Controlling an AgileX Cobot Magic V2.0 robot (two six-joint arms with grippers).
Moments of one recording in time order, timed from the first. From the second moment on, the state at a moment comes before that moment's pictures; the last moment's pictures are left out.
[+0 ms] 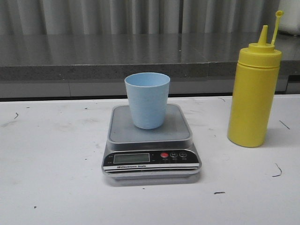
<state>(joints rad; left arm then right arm) -0.24 0.08 -0.34 0.03 0.32 -0.08 0.02 0.39 -0.52 0.19 0.44 -0.11</state>
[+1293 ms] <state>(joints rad) -0.24 0.08 -0.34 0.03 0.32 -0.08 0.26 1.27 -0.30 0.21 -0.45 -0.05</state>
